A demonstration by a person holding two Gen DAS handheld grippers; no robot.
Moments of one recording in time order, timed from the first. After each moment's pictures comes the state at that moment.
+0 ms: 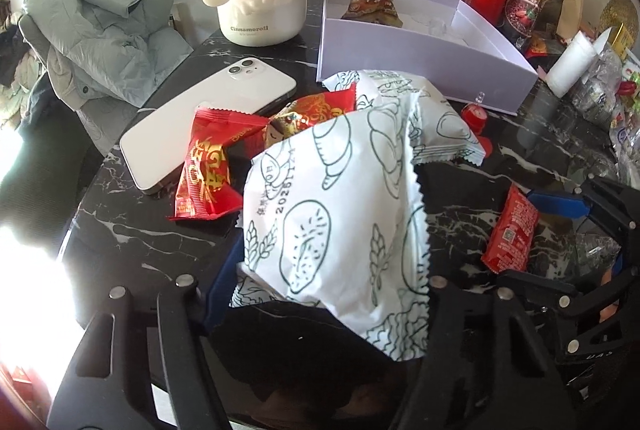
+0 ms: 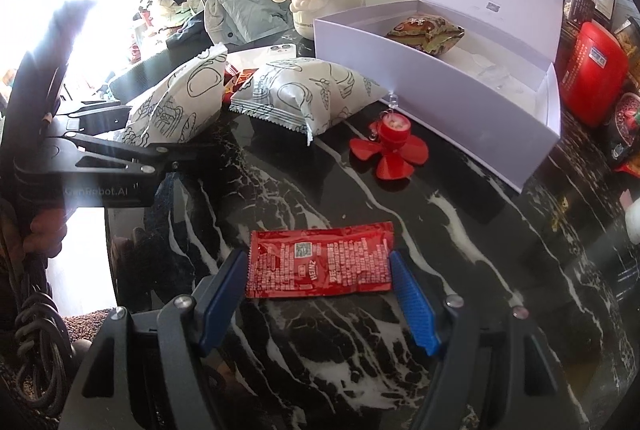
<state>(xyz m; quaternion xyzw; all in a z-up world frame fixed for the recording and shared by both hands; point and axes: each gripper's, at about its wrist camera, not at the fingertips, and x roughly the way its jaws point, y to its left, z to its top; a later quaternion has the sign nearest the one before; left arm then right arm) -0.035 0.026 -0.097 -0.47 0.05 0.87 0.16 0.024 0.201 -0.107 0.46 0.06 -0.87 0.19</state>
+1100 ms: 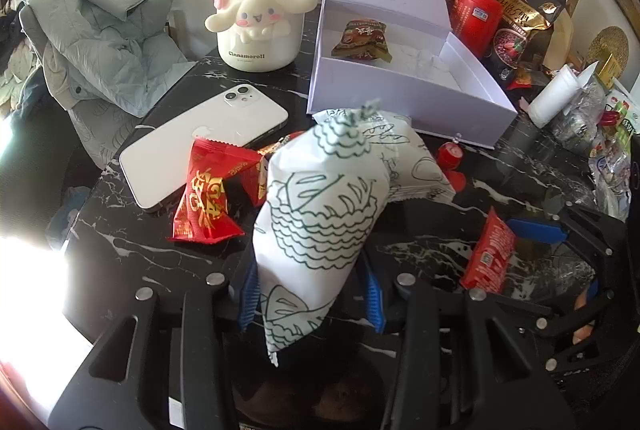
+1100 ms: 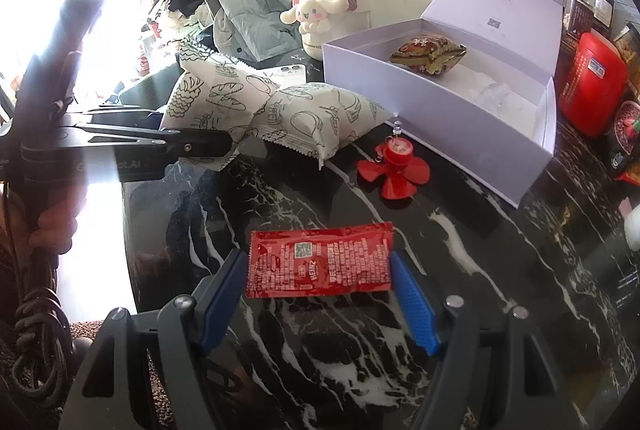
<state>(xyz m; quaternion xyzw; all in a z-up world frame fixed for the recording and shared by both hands) -0.039 0.023 -0.078 -0.45 0.03 0.88 0.18 0.030 0.200 -0.092 0.44 0.06 -0.87 0.20</state>
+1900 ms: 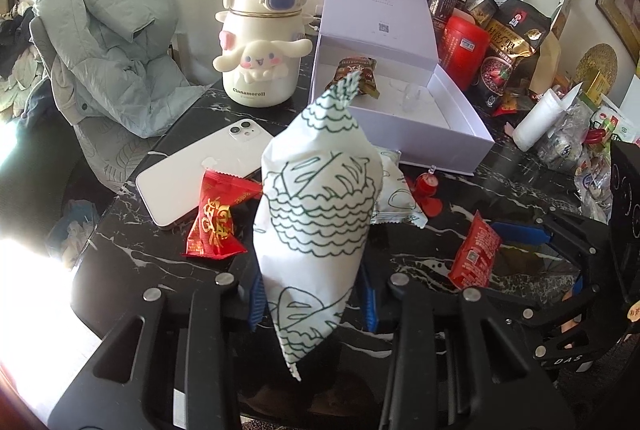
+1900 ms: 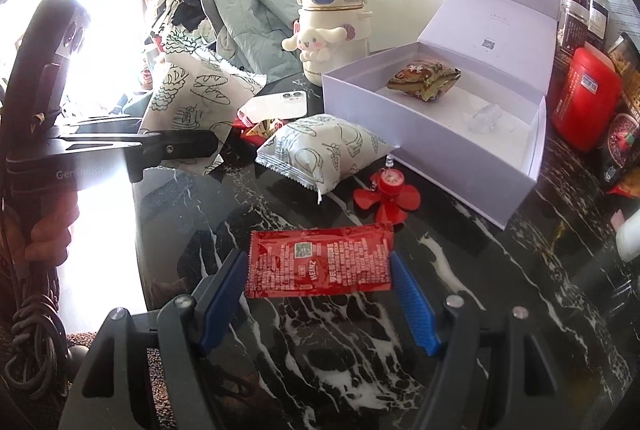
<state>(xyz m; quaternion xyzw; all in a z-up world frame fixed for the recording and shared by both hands) -0.022 0.013 -0.044 -0.41 0.00 0.89 0.19 0.033 0.202 -0.066 0.41 0.05 -0.89 0.20</state>
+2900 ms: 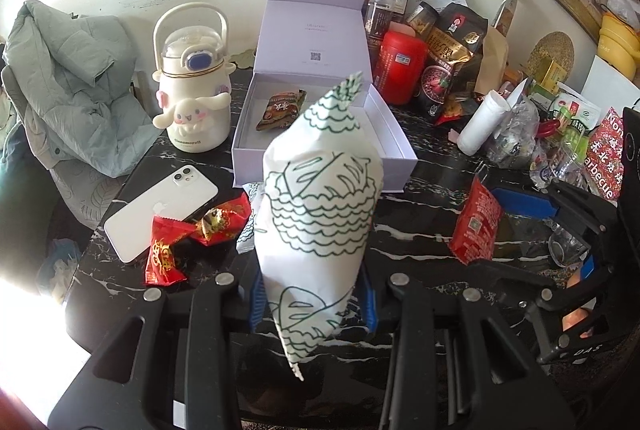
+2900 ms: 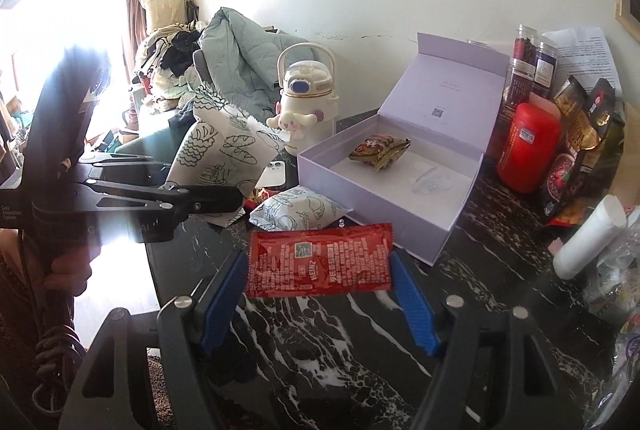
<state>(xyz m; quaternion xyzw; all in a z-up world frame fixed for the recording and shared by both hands) 0.004 0.060 0.006 -0.37 0.02 0.89 0.25 0.077 0.231 0.006 0.32 0.05 -0.93 0.16</state>
